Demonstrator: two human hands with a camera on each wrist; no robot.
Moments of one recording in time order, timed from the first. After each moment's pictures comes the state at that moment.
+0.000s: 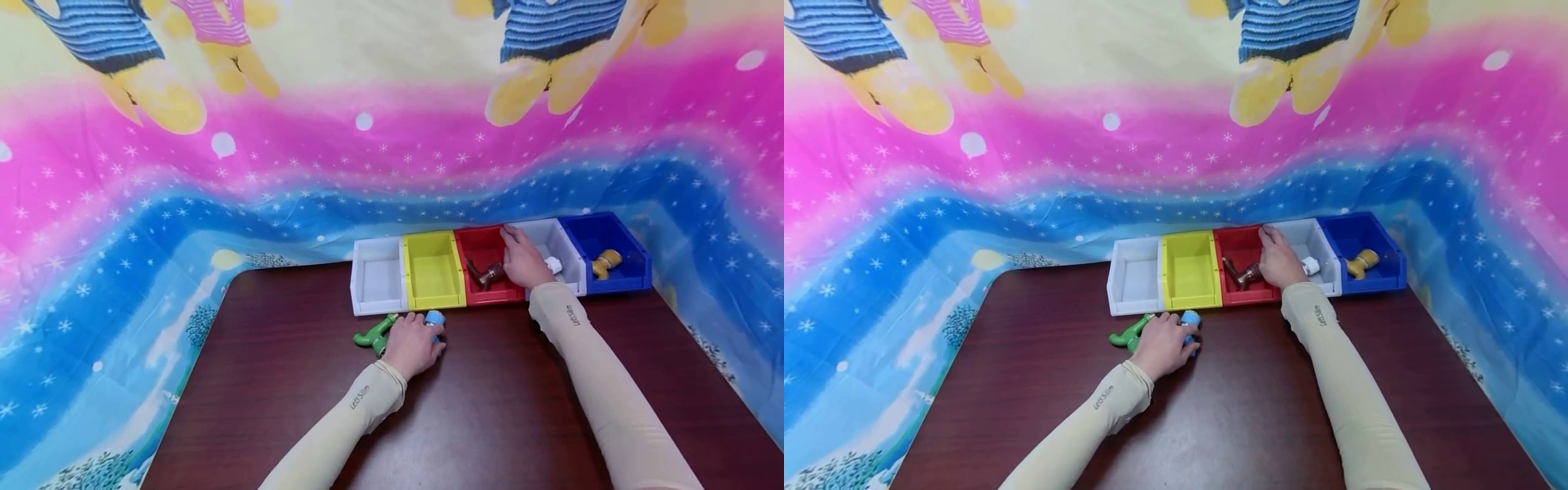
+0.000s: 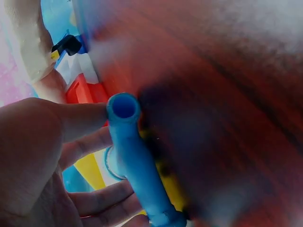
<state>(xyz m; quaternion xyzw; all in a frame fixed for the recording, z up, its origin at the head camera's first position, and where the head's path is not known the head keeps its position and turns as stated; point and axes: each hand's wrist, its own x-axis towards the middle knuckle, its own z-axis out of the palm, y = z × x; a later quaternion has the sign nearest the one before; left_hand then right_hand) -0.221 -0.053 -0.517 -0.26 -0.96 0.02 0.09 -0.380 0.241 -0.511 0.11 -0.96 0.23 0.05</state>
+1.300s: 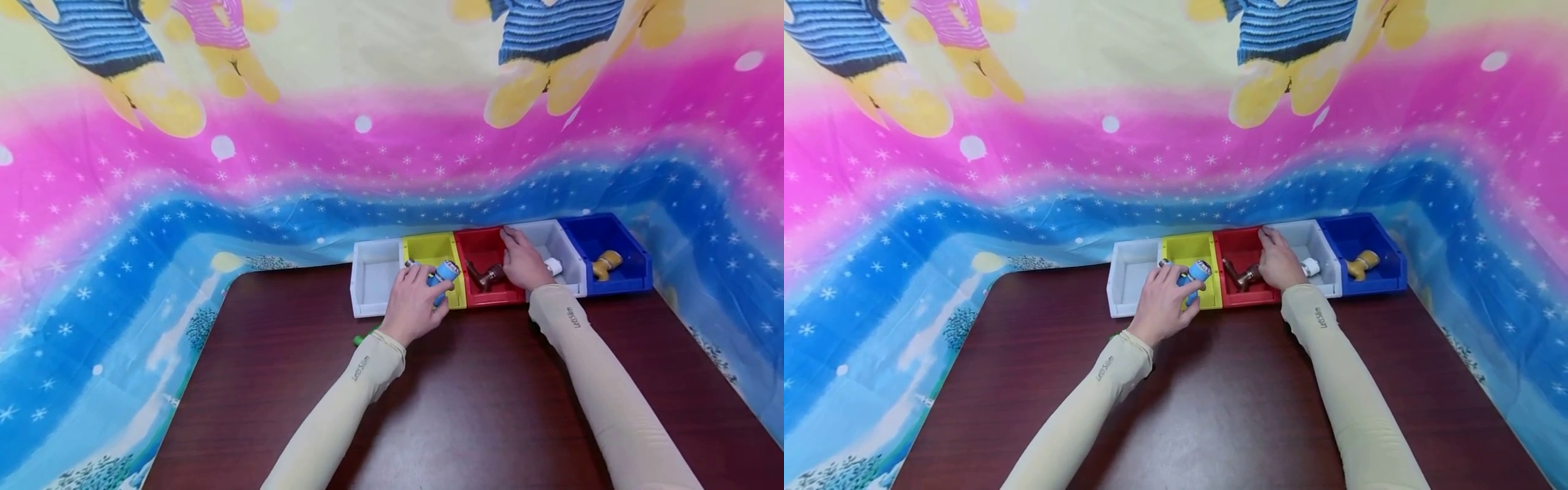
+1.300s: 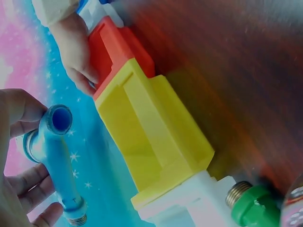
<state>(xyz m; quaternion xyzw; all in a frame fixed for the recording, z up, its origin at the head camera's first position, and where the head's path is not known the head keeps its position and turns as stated) -0.266 -0.049 -0.469 -0.29 -0.93 -0.05 0.23 -0.384 0.241 -0.516 0.11 -0.96 0.24 0.06</state>
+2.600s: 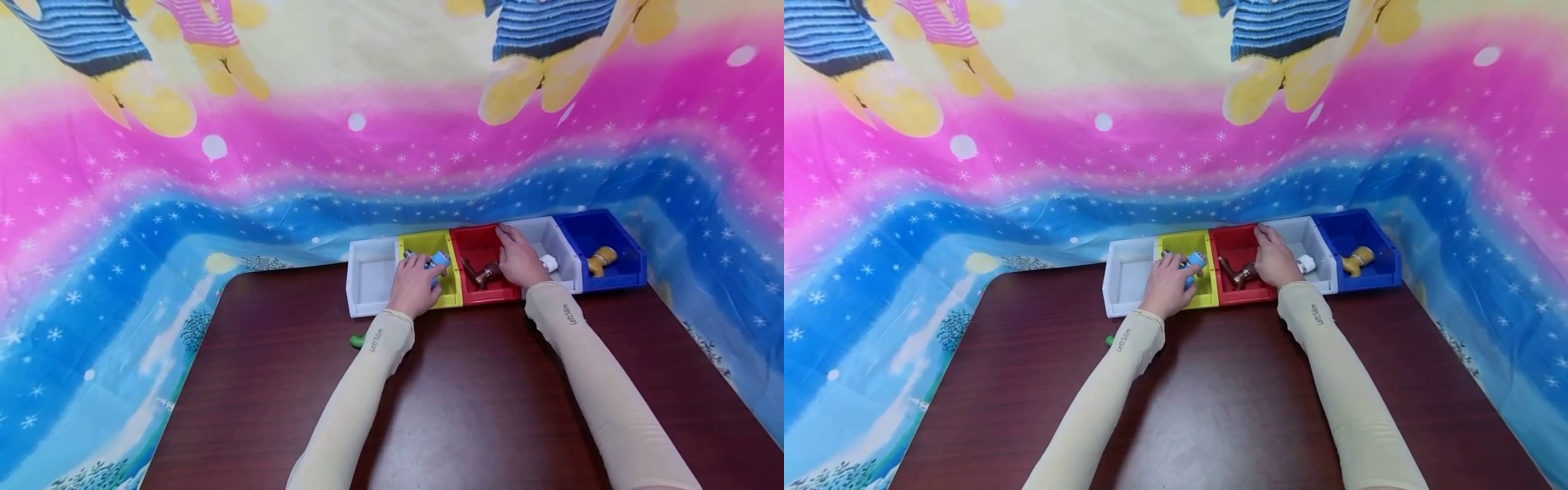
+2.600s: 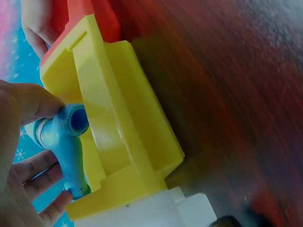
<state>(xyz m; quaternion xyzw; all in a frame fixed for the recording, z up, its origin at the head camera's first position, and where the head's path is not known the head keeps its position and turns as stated) -0.322 -0.034 -0.494 -0.24 -0.96 -0.04 0.13 -0.383 0.239 -0.514 0.10 -0.96 0.24 0.06</state>
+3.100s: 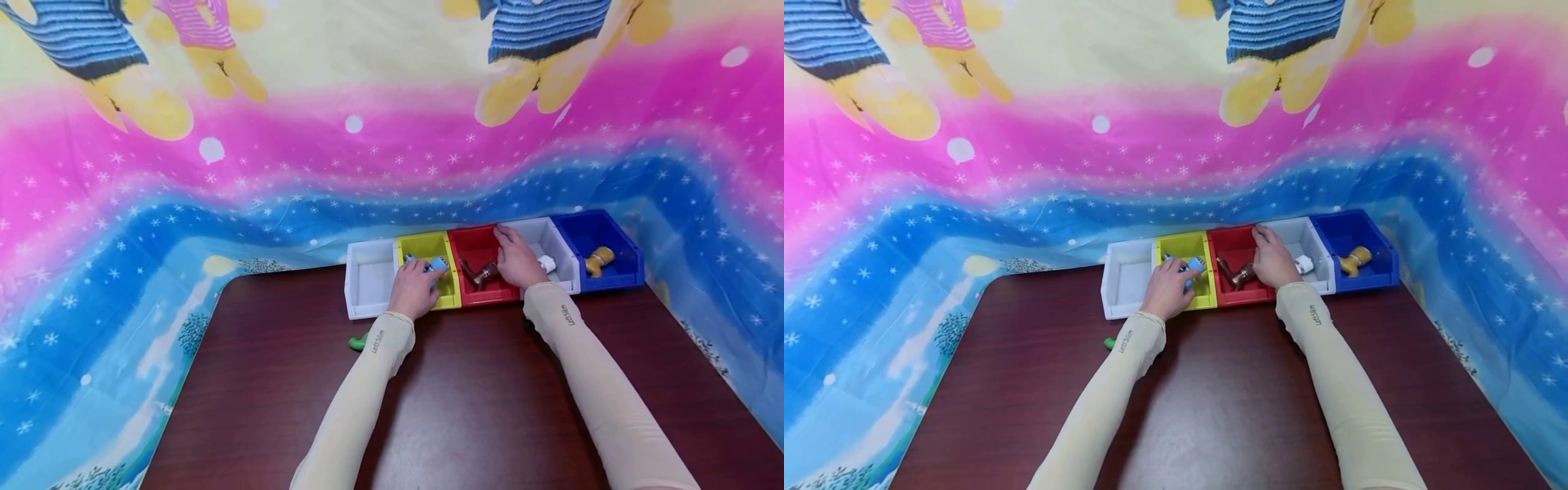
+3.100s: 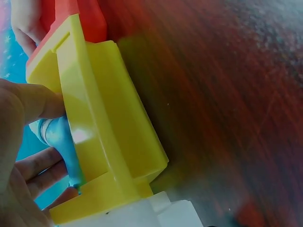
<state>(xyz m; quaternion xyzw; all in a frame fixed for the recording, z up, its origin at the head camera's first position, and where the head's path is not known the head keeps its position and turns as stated) -0.325 -0.031 -0.501 -0.24 -0.96 -0.04 0.11 -0.383 0.239 -0.515 0.10 -0.96 0.25 0.06</state>
